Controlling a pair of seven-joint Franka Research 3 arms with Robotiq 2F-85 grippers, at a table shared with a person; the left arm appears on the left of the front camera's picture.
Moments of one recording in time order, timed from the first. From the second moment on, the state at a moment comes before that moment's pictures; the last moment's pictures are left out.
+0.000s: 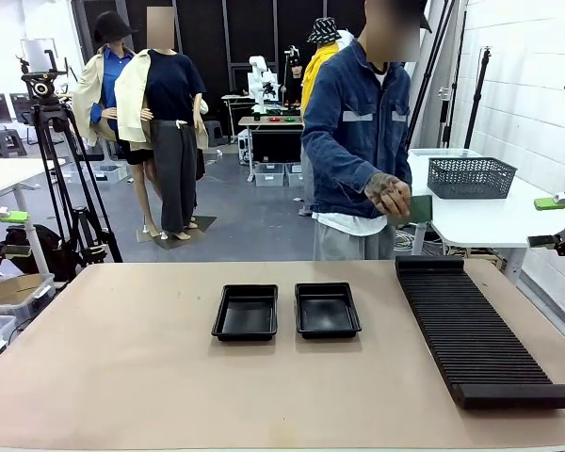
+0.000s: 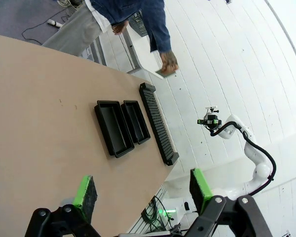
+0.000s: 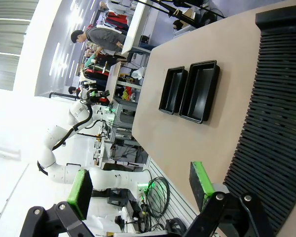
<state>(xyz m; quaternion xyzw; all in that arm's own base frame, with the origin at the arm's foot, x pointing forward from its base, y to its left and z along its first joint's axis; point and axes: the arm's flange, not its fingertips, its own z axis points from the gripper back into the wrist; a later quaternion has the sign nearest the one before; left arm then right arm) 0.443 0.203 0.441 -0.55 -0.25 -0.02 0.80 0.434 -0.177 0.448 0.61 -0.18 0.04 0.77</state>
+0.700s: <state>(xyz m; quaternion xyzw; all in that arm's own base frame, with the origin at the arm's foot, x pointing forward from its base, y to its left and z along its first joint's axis) 0.443 0.203 0.441 -0.55 -0.25 -0.02 0.80 0.434 -0.177 0.448 0.61 -0.18 0.04 0.77</state>
